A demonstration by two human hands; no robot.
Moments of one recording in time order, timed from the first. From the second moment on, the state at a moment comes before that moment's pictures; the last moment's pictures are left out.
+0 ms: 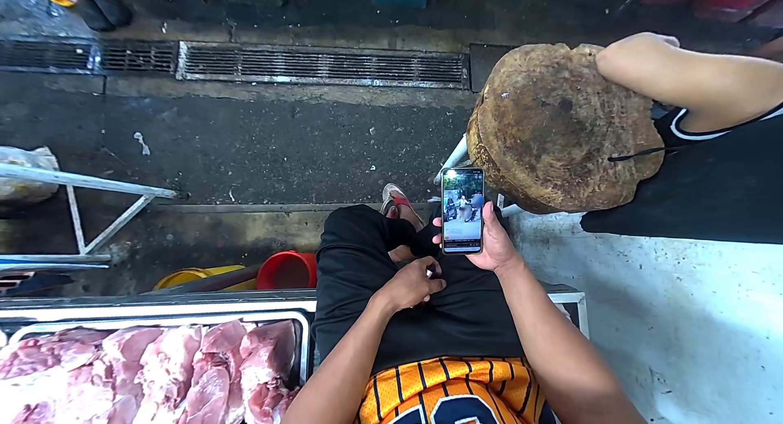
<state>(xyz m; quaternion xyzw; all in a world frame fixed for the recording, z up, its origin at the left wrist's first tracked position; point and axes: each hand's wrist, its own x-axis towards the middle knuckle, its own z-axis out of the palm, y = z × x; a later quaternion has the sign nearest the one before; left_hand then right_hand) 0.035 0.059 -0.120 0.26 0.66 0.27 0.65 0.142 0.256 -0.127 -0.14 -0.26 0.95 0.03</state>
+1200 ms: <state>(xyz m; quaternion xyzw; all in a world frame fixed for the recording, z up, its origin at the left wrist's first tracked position) 0.034 0.059 -0.120 0.26 0.66 0.27 0.65 0.142 0.255 -0.130 -0.15 -0.26 0.95 0.02</state>
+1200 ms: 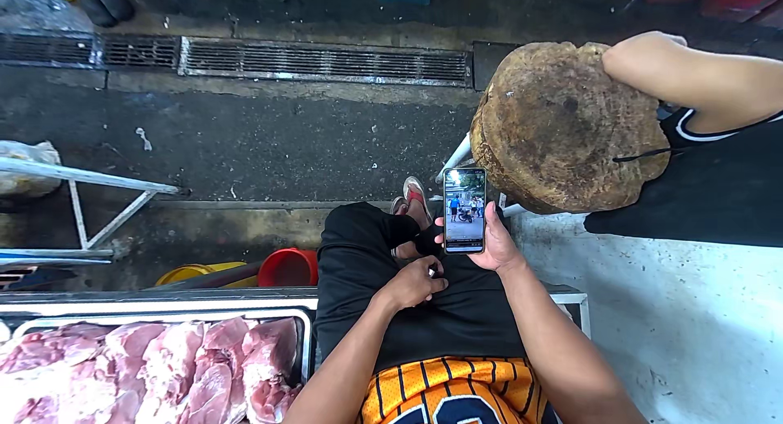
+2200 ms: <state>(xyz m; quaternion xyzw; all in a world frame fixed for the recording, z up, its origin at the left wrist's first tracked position) 0.034 0.057 -0.119 0.24 0.66 0.28 0.66 0.139 0.248 -0.125 -0.14 -0.26 0.96 0.02</state>
